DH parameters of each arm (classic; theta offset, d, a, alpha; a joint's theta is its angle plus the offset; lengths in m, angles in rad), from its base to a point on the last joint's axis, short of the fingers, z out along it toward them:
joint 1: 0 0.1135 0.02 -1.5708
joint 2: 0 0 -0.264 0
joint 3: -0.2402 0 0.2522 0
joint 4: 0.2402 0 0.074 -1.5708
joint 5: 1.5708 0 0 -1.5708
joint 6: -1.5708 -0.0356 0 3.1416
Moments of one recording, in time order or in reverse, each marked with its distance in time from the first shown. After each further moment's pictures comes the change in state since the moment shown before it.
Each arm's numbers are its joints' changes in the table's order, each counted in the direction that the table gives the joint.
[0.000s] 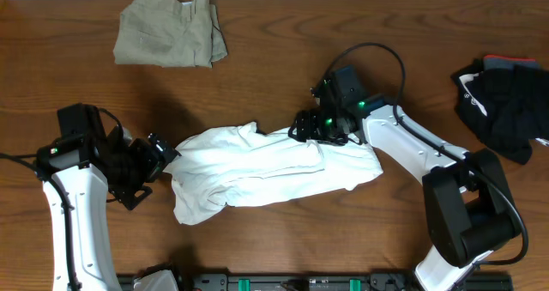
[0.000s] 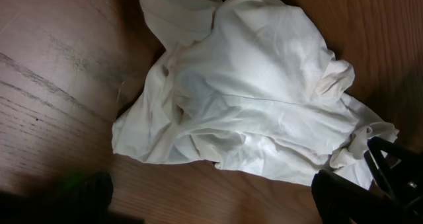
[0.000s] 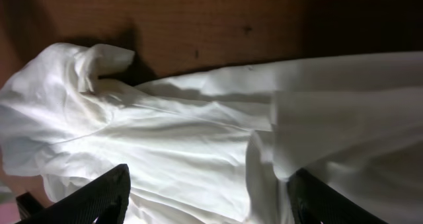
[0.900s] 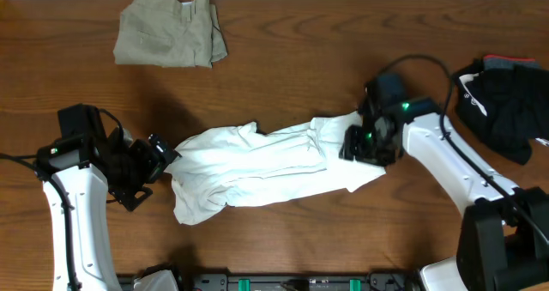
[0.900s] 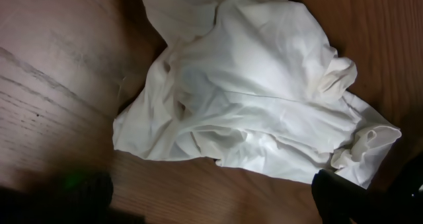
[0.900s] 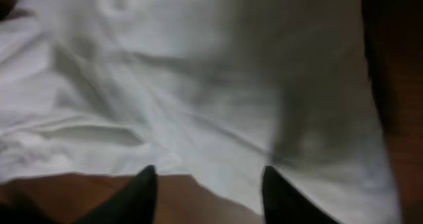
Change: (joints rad) left arm 0.000 0.000 0.000 0.011 0.000 0.000; right arm -0.156 -0.197 0.106 0.372 0.148 0.072
